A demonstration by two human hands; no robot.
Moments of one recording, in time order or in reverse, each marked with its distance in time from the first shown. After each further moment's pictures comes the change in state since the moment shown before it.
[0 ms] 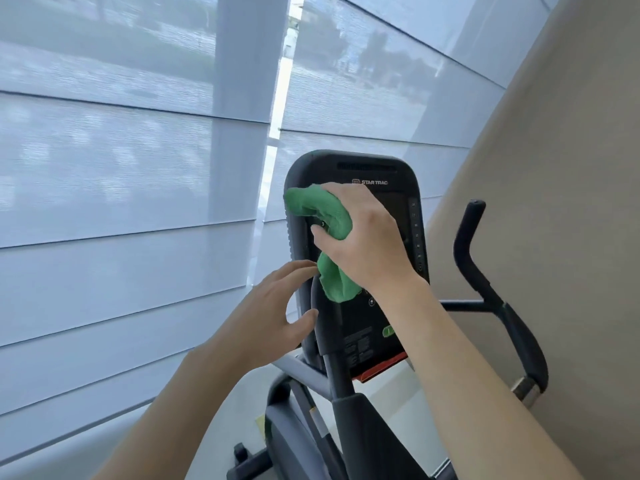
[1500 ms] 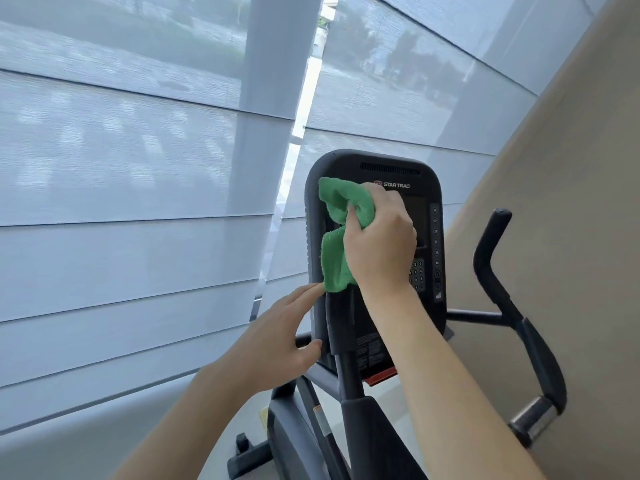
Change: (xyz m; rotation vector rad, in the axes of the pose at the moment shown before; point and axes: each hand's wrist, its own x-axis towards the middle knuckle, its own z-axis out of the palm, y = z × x) left_hand -0.030 -0.007 0.020 -0.081 -0.058 -0.083; right_hand 0.004 -0.011 0.029 -0.037 0.333 0.198
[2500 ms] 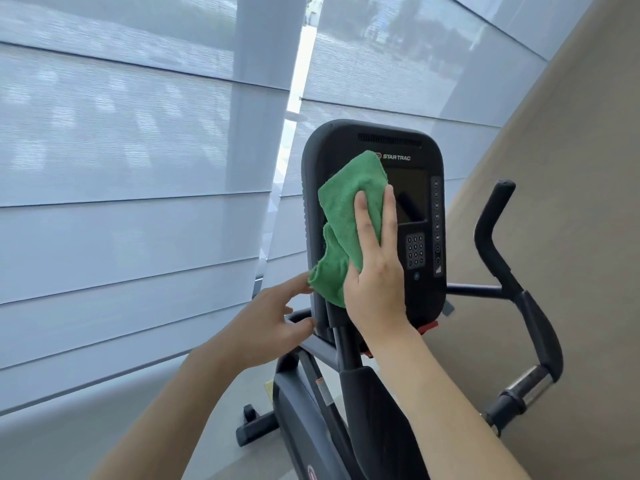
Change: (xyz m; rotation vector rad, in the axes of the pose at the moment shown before) left_hand -0.012 -0.004 0.001 -0.211 -0.051 -0.140; right_hand -0.081 0.032 -0.012 0.028 -0.201 -0.124
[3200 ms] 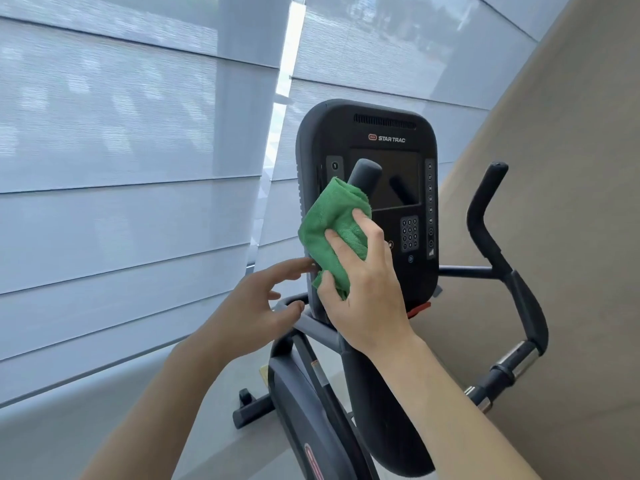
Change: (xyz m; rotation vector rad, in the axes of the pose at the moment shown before) left_hand -0.010 -0.009 -0.010 -0.040 0.052 0.054; right_hand -0.035 -0.006 -0.009 -0.151 -0.194 -0.023
